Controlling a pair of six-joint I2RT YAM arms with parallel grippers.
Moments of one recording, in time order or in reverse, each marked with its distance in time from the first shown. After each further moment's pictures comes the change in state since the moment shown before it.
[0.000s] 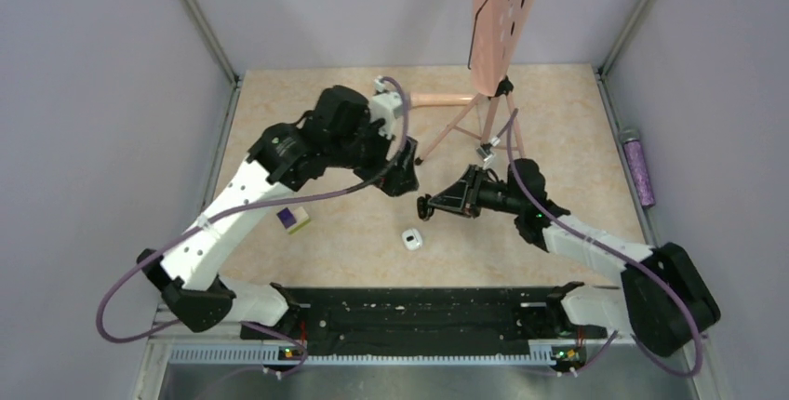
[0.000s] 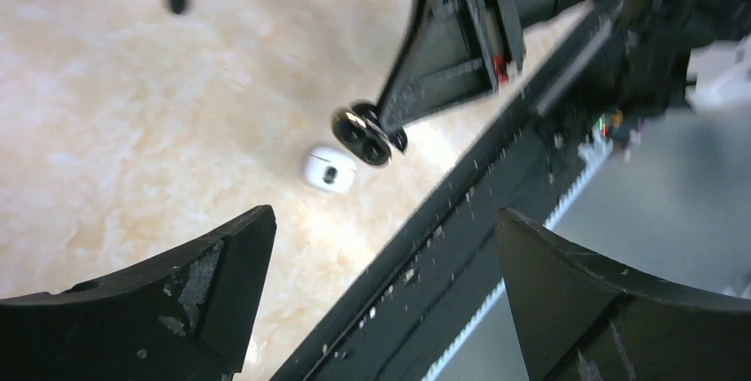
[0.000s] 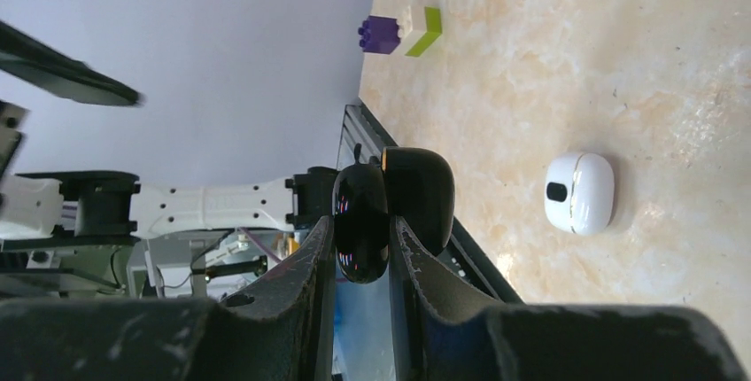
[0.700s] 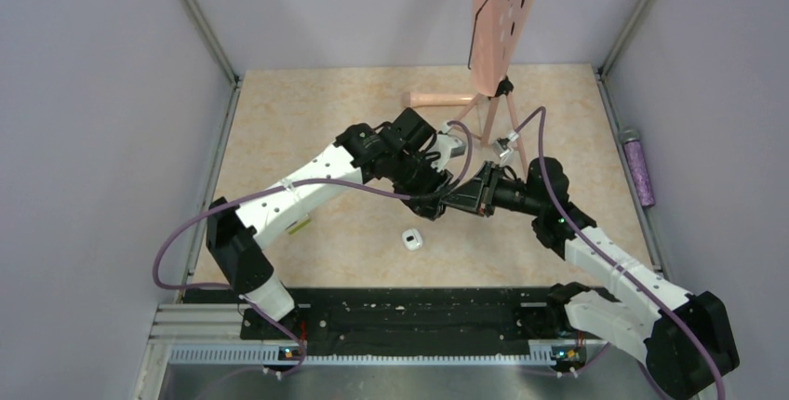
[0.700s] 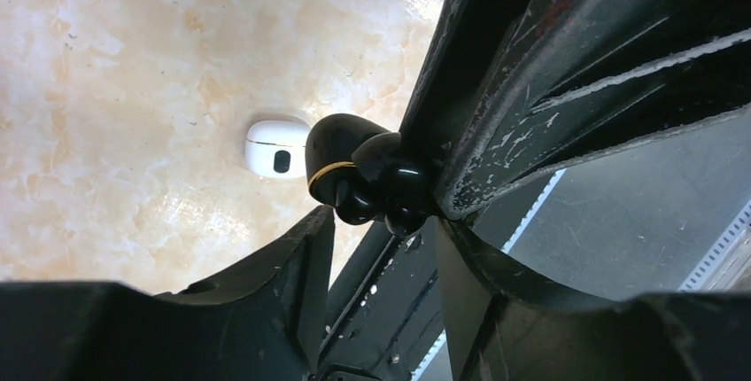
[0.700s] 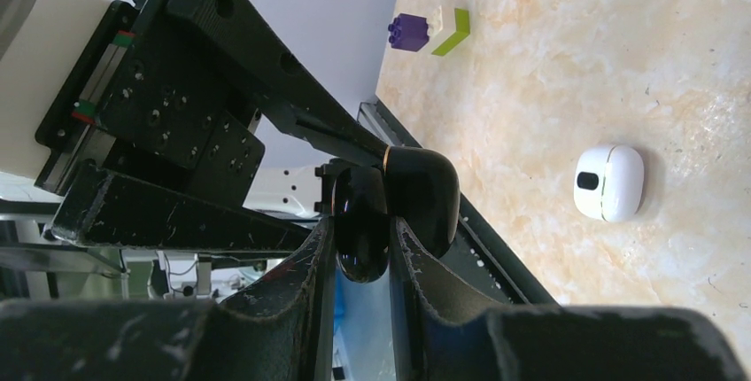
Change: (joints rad) left arm -0.079 0.248 -0.052 0.014 0.074 0.086; right arm -0.021 -0.163 0.047 -0.169 -0.024 -0.020
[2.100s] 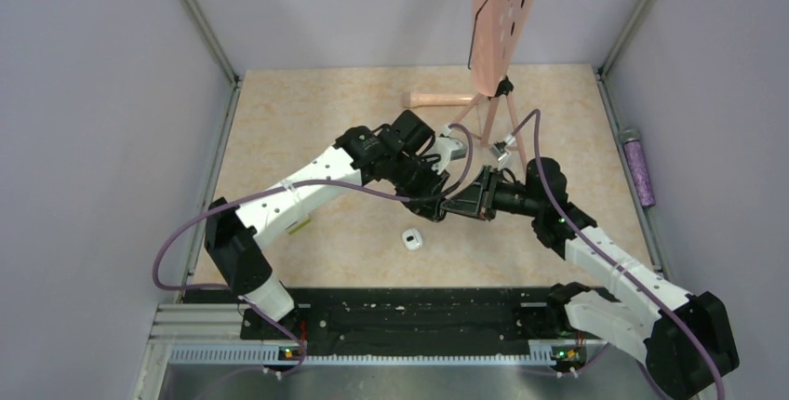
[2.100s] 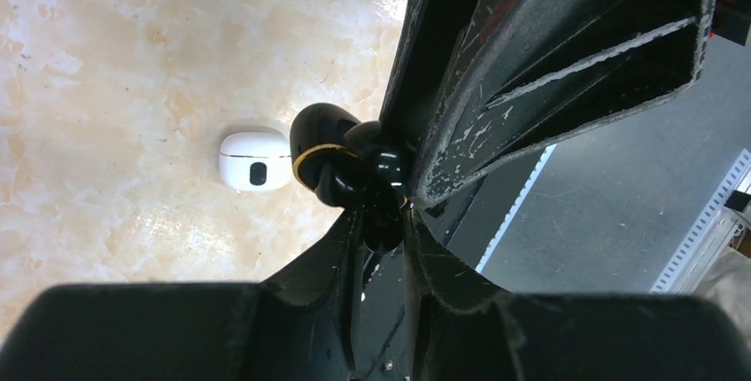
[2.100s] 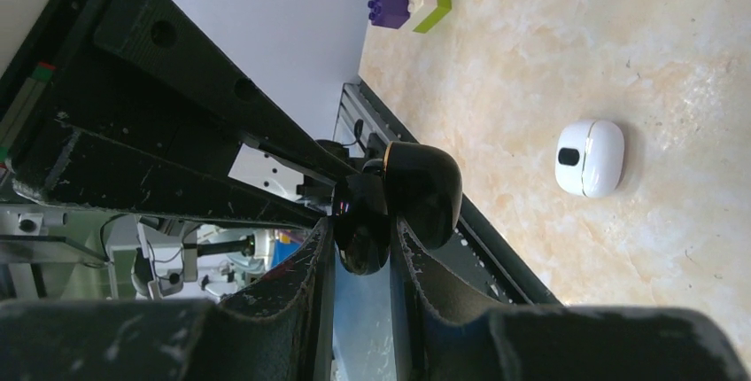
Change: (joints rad) left arm 0.006 -0.011 -0.041 0.041 0.073 0.008; right arm -0.006 0.000 0.003 -0.090 -0.023 -0.061
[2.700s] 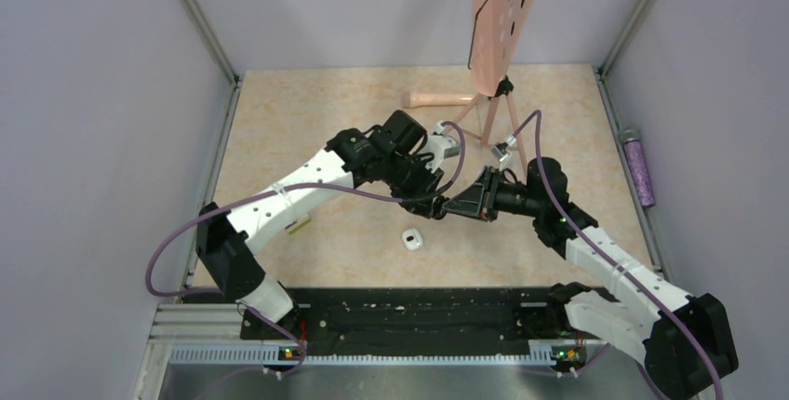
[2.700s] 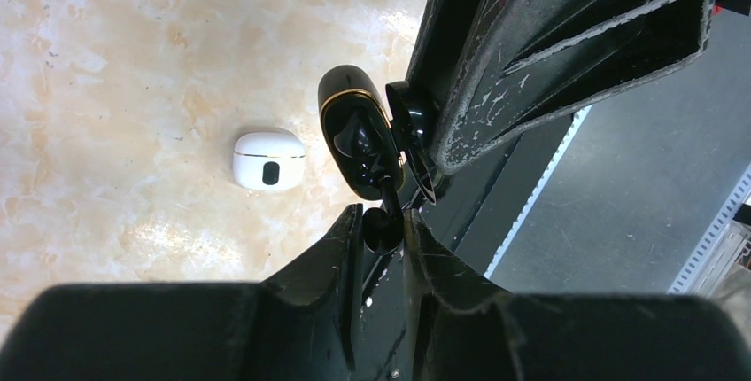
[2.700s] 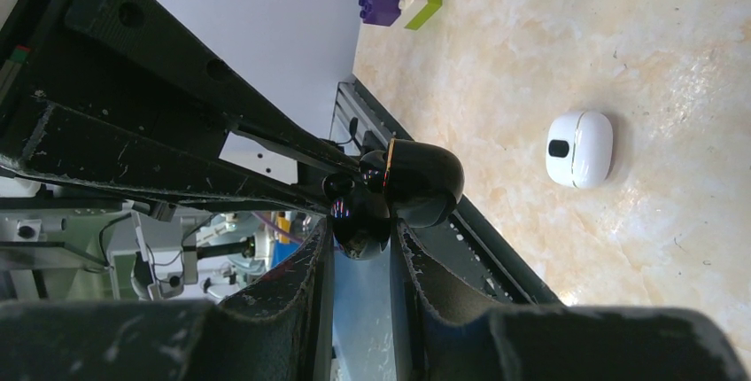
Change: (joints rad) left arm 0.020 -0.048 -0.050 0.040 -0.008 0.000; right arm -0.023 -0.004 0.000 -0.022 -0.009 -0.009
